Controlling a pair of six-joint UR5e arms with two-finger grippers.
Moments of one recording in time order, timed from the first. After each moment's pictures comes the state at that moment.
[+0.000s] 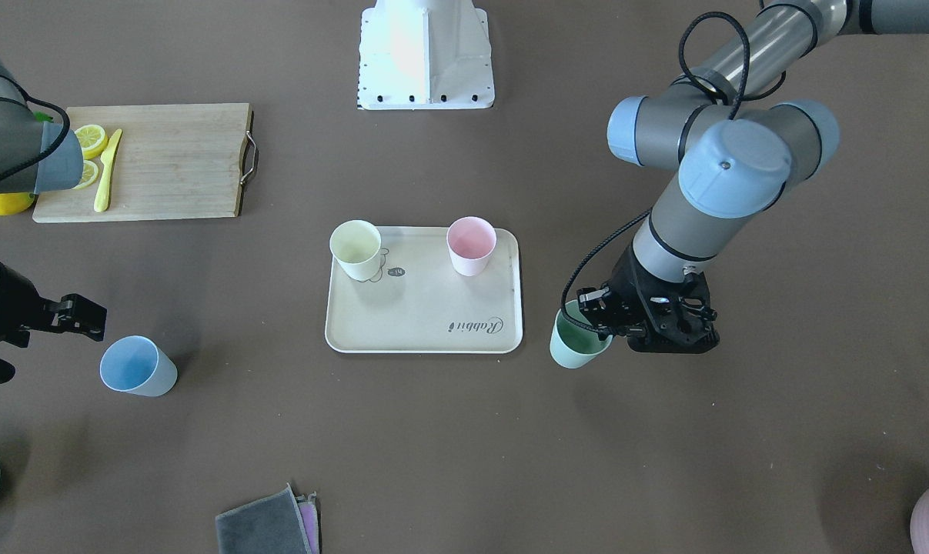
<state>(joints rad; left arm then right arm) -0.88 -2.28 -1.47 -1.75 -2.10 -0.97 1.09 -1.16 1.47 -1.47 2.21 0.57</state>
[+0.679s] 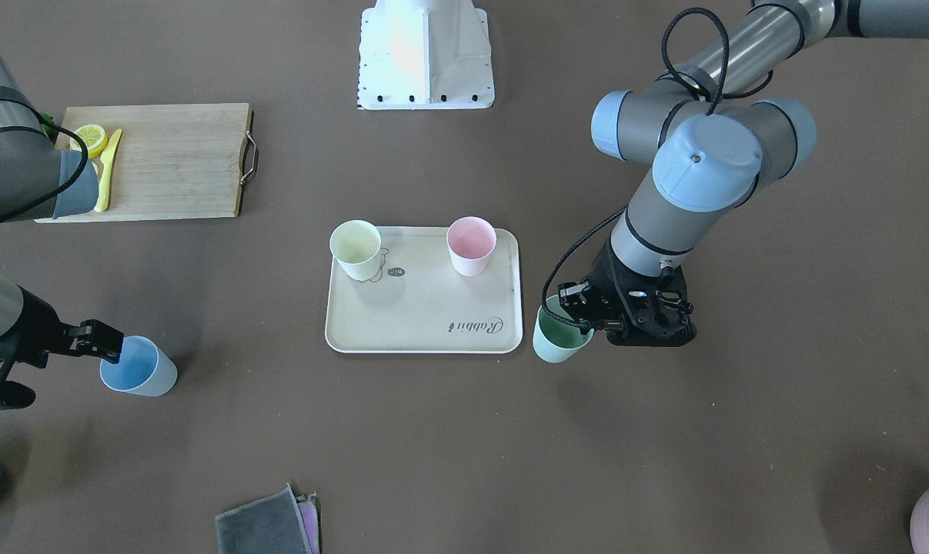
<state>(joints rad) -0.87 -2.28 -1.48 -1.75 -2.10 -0.97 1.04 -1.13 1.39 -1.37 2.19 0.66</state>
